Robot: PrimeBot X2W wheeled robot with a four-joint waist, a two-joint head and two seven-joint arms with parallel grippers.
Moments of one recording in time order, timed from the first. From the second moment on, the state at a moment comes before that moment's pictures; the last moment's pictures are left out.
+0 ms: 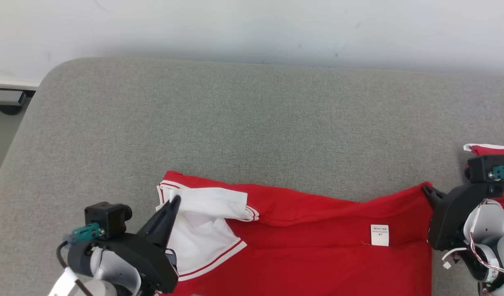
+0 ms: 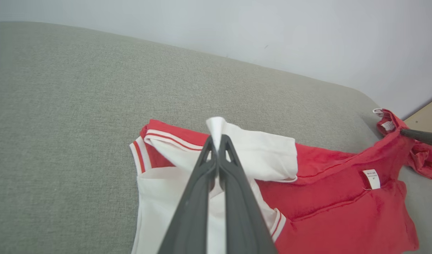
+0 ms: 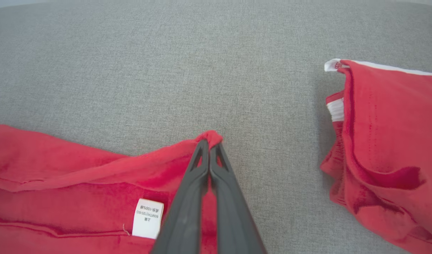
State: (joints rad) left arm -0.24 0.26 -0.43 0.12 -0.55 -0.01 0.13; right arm -0.19 -0.32 0.03 0.06 0.47 -0.08 0.62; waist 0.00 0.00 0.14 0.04
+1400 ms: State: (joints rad) left arm -0.03 0.28 -0.43 -0.08 -0.64 0.09 0.30; right arm -0.04 -0.35 0.07 0.10 0.46 -0.05 0.66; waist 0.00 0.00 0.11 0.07
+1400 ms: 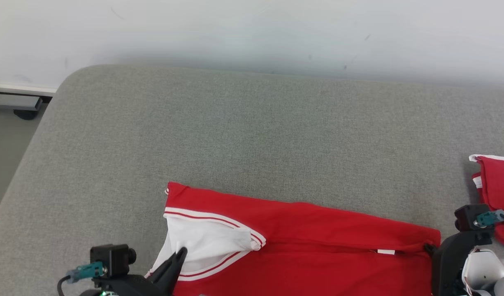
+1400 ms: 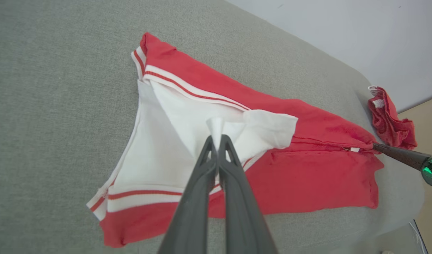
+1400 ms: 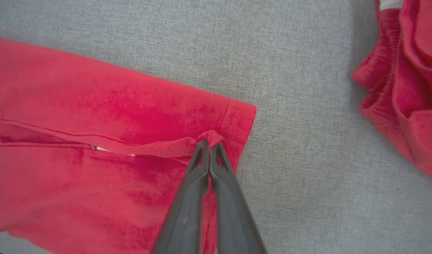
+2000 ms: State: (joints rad) left arm 0.04 0.28 -0.41 -0.06 -0.66 0.10 0.34; right arm 0.00 -0.37 0.06 0.10 0.45 -0.07 0.68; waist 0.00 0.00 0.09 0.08
